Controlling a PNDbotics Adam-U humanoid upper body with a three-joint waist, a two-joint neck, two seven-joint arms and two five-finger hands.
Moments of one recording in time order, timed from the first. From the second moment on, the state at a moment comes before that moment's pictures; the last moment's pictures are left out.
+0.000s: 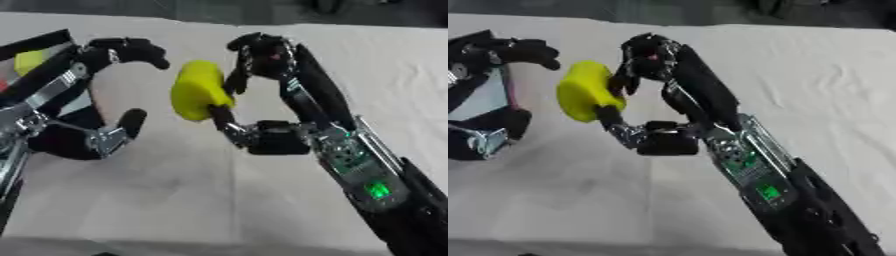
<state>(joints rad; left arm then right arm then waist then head) -0.43 0.45 -0.16 -1.96 -0.11 -0.34 -0.47 -0.57 -0.27 0.52 -1.88 0.58 -0.37 -0.12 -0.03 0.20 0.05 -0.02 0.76</state>
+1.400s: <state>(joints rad) -0.45 0.43 -0.19 -1.96 -0.05 -0.31 -0.57 -0.61 -0.26 0.54 -1.88 0.57 -0.41 -0.08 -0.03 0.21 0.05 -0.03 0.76</state>
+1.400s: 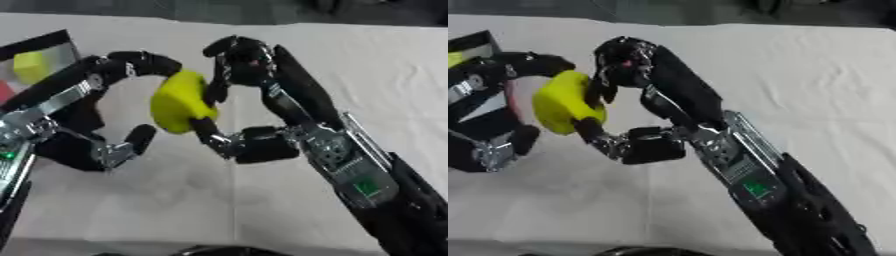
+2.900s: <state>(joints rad) -0.47 0.42 -0.24 -1.95 0.06 -0.31 -0.63 -0.59 -0.29 0.54 -1.93 0.55 -0.40 -0.03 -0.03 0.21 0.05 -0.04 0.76</state>
